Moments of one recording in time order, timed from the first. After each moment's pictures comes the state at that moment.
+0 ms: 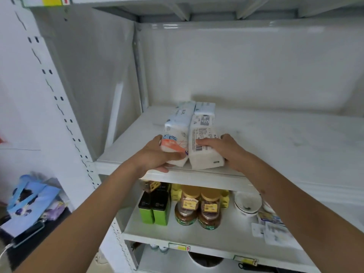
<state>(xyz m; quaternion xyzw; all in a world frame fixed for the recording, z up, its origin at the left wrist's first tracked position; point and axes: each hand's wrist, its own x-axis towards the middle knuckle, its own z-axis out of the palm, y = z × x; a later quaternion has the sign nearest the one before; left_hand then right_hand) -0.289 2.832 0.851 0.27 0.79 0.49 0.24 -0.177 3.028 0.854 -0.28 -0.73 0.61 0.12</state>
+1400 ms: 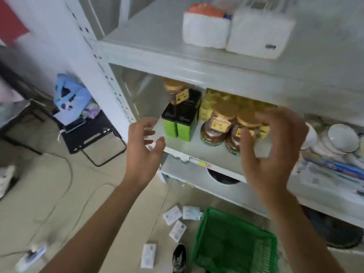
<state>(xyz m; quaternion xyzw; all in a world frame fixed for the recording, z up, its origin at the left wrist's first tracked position) -0.208 2.732 0.628 0.14 0.83 0.54 -0.06 -0.093 2.961 0.663 -0.06 -0.83 0.22 0.50</state>
